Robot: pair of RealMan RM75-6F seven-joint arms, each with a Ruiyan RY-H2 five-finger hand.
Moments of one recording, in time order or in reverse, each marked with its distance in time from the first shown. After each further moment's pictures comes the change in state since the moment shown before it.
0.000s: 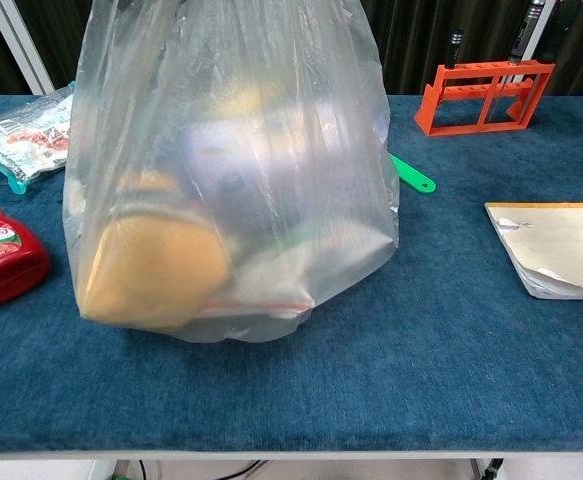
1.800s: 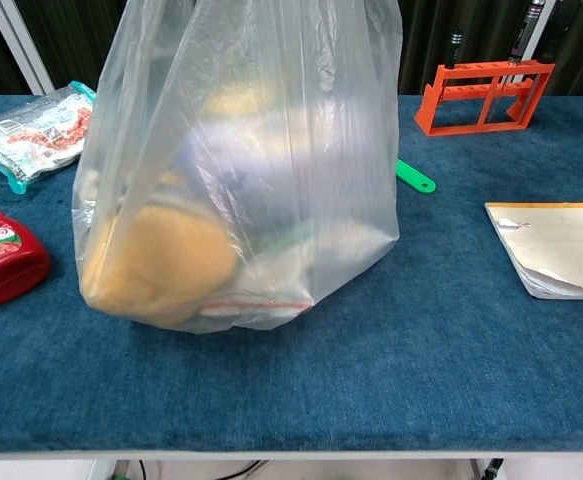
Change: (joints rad) left arm -0.027 0.009 -0.010 0.072 0.075 -0.045 0.055; right arm 0.024 0.065 0.014 -0.025 0.078 -0.011 -0.008
